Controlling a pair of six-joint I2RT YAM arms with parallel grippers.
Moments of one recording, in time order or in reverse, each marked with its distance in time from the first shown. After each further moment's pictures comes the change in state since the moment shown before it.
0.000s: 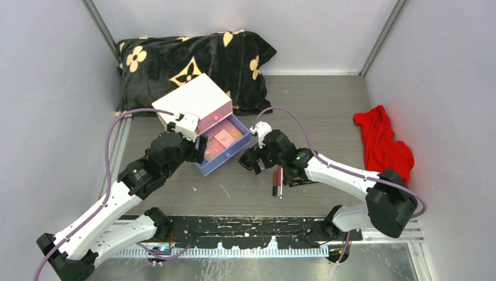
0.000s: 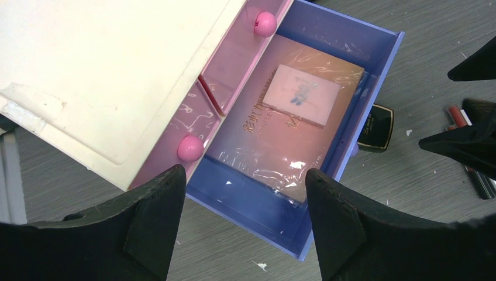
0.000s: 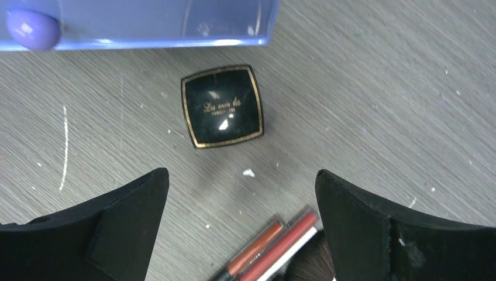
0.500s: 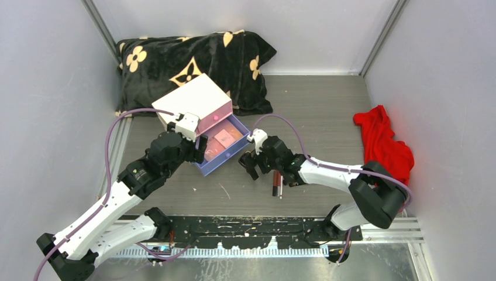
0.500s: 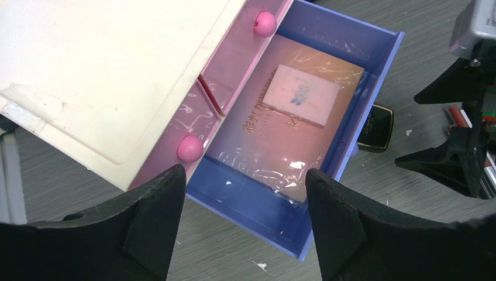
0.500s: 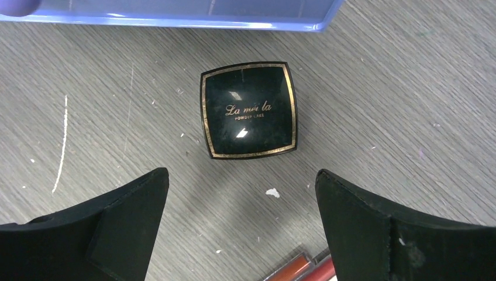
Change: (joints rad) left arm 0.000 0.000 0.000 0.000 0.000 0.000; right arm -0.010 0.087 -0.112 0.248 -0.103 -0.018
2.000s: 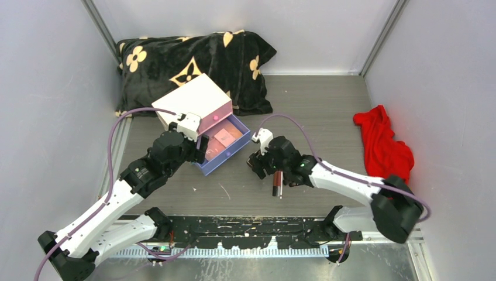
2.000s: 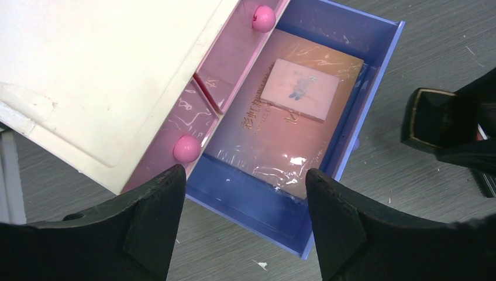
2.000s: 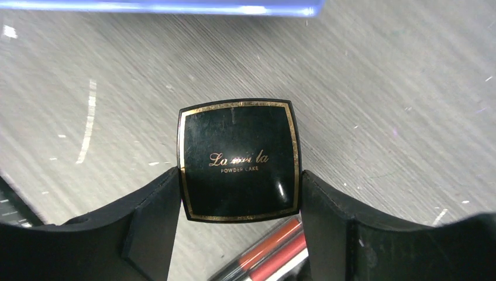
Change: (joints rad) left arm 0.000 0.019 -0.002 0.001 0.000 0.000; right arm -0.003 -0.096 -0.024 -0.076 -0.007 -0.013
